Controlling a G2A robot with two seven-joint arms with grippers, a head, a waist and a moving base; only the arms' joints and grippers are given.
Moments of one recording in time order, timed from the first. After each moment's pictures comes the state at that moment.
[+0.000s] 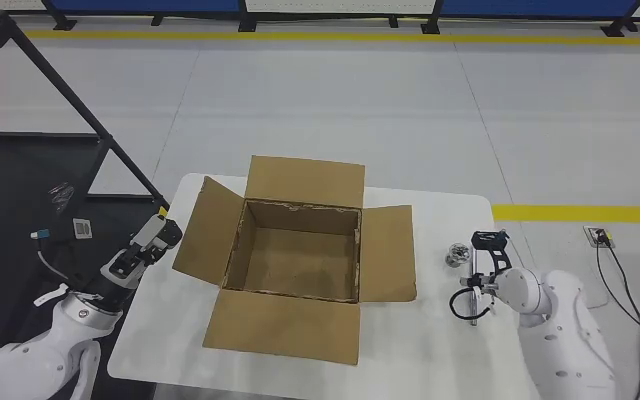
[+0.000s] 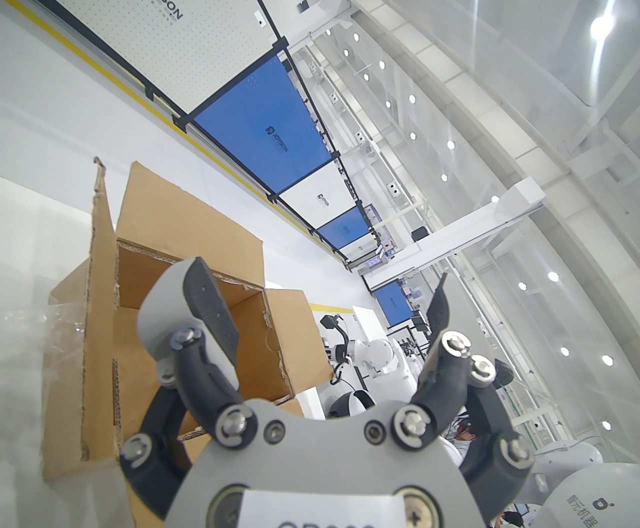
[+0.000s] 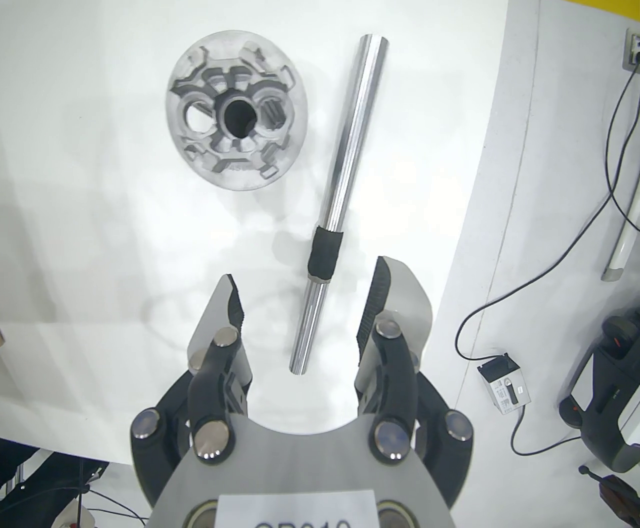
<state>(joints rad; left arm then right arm) 1.37 -1.03 -1.80 -1.90 -0.23 -0.27 -0.54 -0.92 -1.24 1.56 -1.35 -1.24 0.00 1.20</state>
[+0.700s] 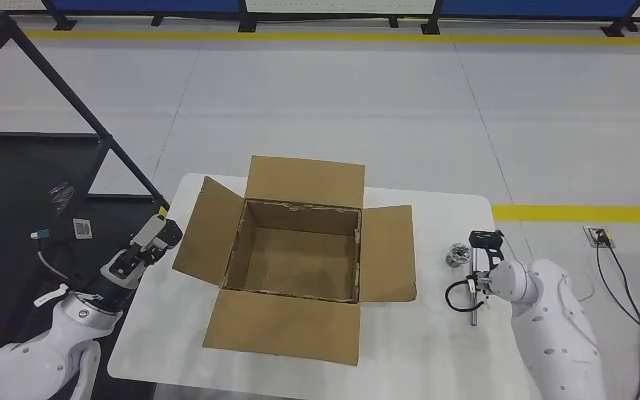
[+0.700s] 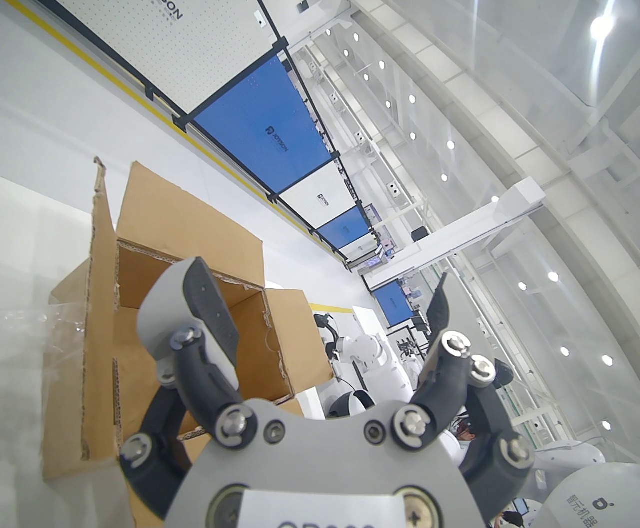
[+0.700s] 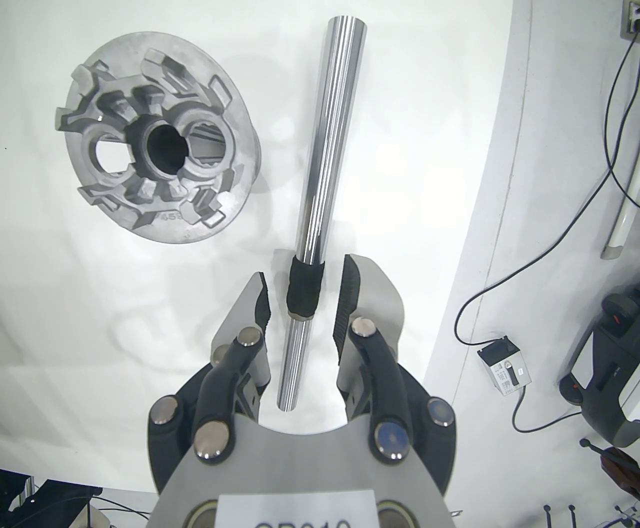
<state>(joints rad) 1.37 -1.03 -1.80 -1.90 -0.23 -0.27 -0.54 -0.81 -1.23 1.50 -1.14 -1.25 0.03 1.16</state>
